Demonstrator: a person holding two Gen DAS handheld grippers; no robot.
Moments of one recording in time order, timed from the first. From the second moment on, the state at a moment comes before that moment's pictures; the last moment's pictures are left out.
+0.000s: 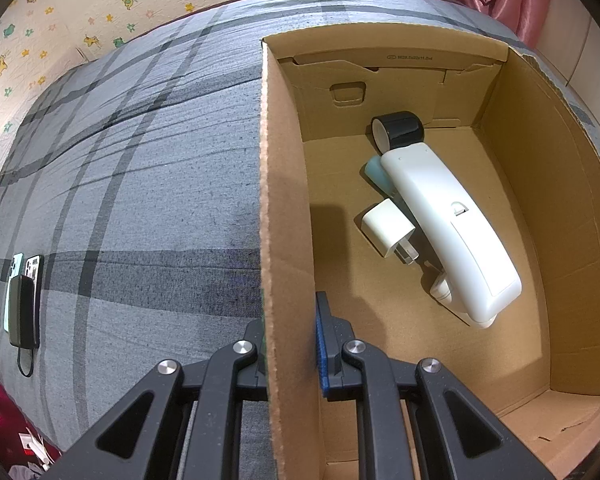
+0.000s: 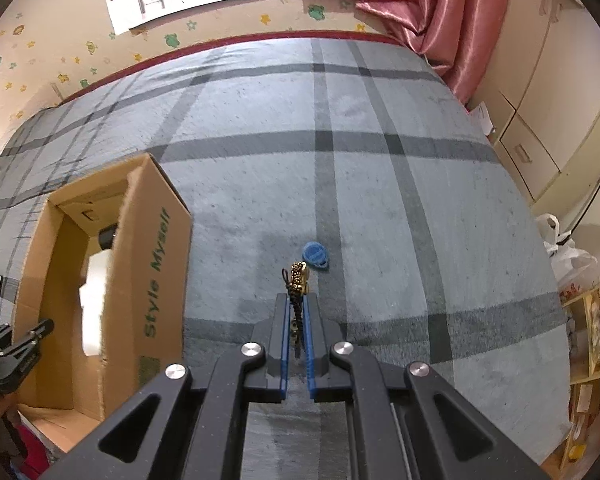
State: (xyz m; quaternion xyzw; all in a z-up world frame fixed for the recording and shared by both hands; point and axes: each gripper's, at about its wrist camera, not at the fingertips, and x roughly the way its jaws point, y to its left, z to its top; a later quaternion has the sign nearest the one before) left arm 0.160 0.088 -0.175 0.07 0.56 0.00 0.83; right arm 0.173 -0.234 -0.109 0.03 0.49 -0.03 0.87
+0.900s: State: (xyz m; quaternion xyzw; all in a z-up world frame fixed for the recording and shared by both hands) left arm 0.162 0.090 -0.176 0.06 0.56 0.00 0.83; right arm 0.188 -0.123 -0.009 -0.02 0.43 0.07 0.90
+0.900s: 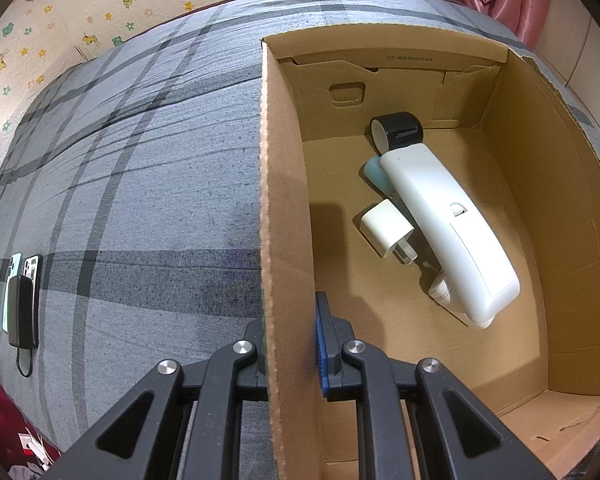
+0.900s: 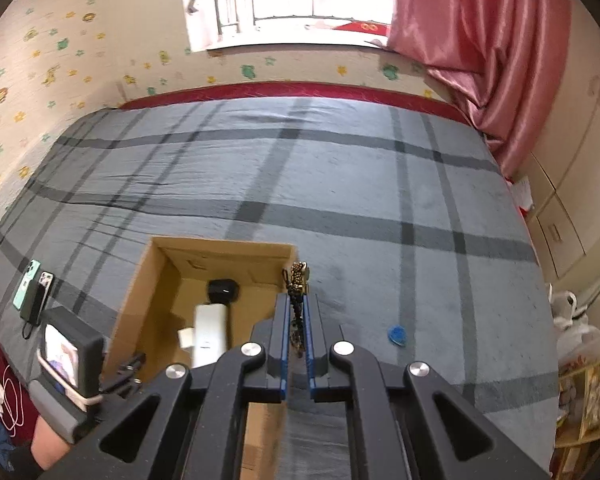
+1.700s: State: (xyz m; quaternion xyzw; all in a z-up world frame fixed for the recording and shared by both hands) left arm 0.161 0.090 -0.177 0.06 0.56 0.00 0.83; right arm 0.195 -0.035 -0.076 -0.06 0.49 0.12 0.86
